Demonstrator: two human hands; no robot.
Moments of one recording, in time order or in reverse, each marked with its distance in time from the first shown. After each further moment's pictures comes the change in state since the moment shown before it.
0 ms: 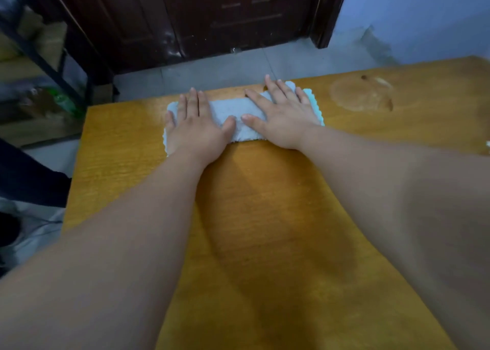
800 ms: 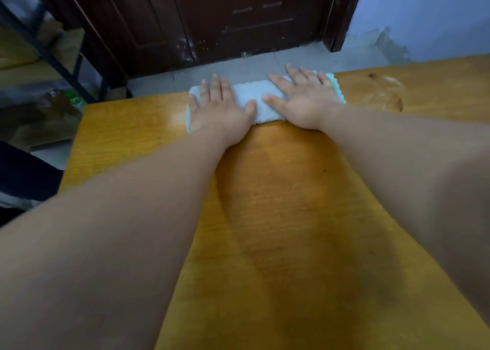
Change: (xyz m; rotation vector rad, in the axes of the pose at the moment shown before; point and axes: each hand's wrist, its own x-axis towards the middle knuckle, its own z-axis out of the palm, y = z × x) left_hand 0.024 0.051 0.001 0.054 -0.031 0.019; right_hand 0.026 0.048 -0.009 -0.026 0.000 0.046
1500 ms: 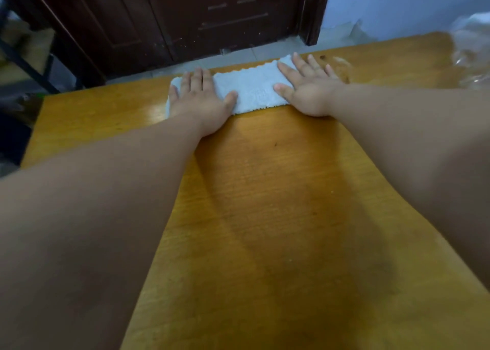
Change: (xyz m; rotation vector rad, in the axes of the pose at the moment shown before) left_hand -0.019 0.029 0.006 0.004 -0.017 0.078; right_hand -0.050 0.074 -0.007 0.042 -0.094 0.077
